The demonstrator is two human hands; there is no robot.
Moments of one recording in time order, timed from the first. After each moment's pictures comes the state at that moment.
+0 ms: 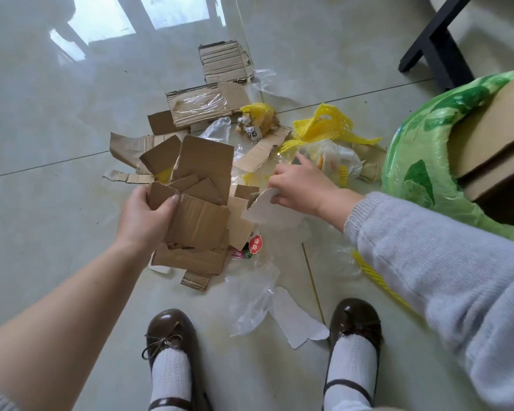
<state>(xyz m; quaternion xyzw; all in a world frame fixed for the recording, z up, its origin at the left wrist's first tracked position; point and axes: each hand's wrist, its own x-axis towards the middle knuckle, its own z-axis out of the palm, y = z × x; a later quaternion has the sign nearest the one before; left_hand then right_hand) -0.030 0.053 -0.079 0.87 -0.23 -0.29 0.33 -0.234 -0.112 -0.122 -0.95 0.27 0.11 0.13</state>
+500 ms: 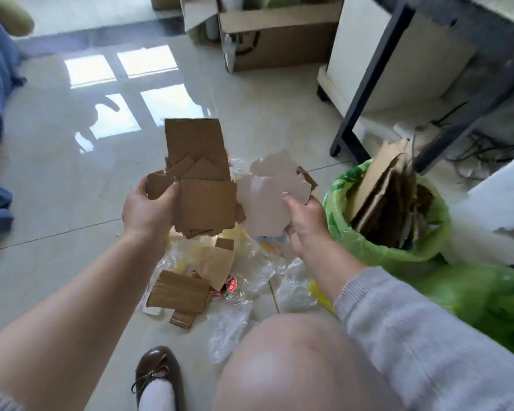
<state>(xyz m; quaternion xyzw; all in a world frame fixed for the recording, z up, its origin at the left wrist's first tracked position) -0.093 0.020 0.070 0.76 -0.20 -0.29 0.55 -0.287 -0.061 0.025 -0.31 0.54 -0.44 0.65</state>
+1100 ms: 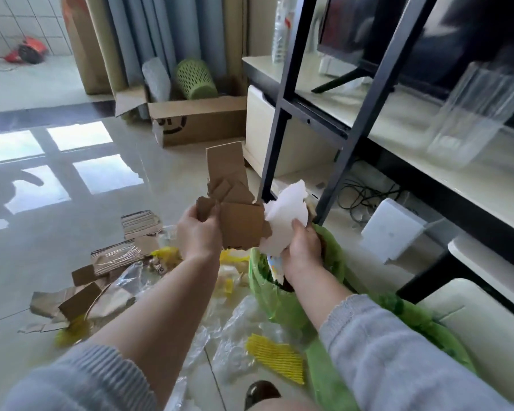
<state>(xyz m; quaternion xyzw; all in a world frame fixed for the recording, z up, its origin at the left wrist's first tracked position) -0.265 -0.089 0.107 0.68 -0.28 -0.30 0.61 -0.401 -0.096 0.103 -0.19 0.57 -0.57 0.56</state>
